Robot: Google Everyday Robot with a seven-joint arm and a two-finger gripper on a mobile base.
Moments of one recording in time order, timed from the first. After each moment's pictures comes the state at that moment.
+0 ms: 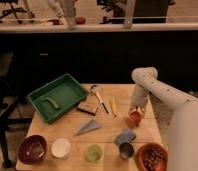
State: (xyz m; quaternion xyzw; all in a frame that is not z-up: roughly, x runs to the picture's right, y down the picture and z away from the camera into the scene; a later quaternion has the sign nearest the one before) arm 0.235 0.150 0.844 -0.37 -0.29 -0.51 0.72
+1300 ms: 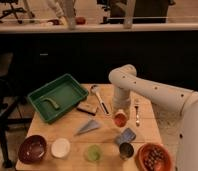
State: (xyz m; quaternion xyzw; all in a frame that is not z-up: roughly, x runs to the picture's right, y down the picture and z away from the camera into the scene) arm 0.125 0.154 0.775 -0.36 -0.29 -0.58 0.67
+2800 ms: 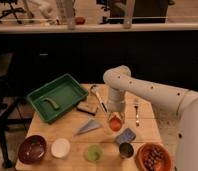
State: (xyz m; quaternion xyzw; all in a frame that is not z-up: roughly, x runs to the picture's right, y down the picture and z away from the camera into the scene) arm 0.098 0.169 0.753 -0.37 -0.33 -0.57 0.66
